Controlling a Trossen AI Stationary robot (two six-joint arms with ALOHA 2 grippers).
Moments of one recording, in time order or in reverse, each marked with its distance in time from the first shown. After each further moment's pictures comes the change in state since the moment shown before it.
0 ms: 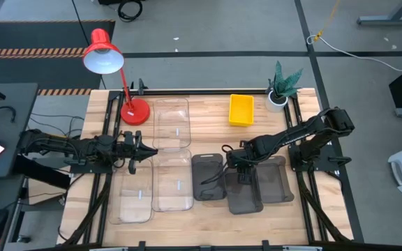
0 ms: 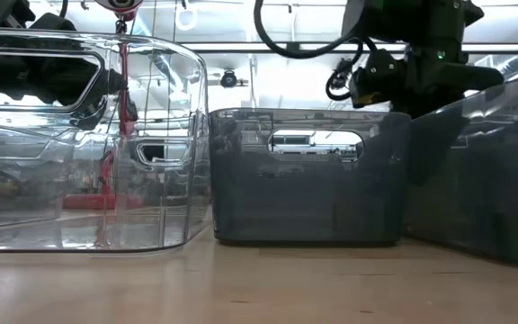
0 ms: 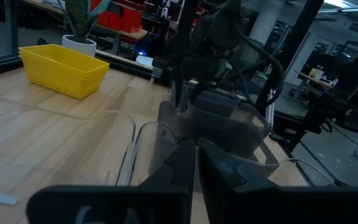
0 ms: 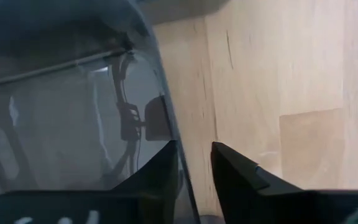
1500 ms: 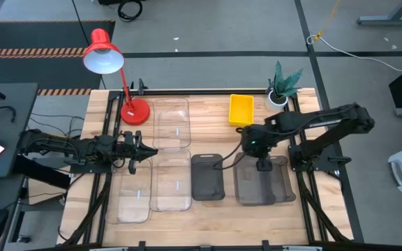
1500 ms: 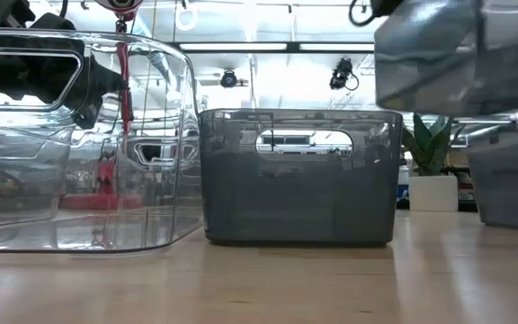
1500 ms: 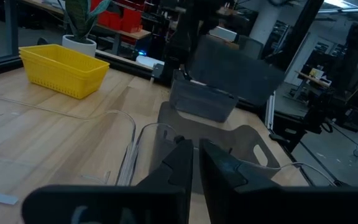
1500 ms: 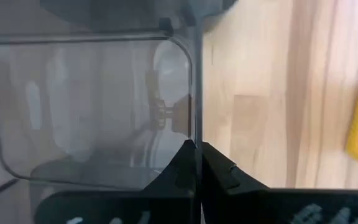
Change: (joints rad) left arm 0.000 0.000 0.000 0.000 0.000 0.000; right arm -0.083 -0.269 0.254 -0.447 -0.109 -0.250
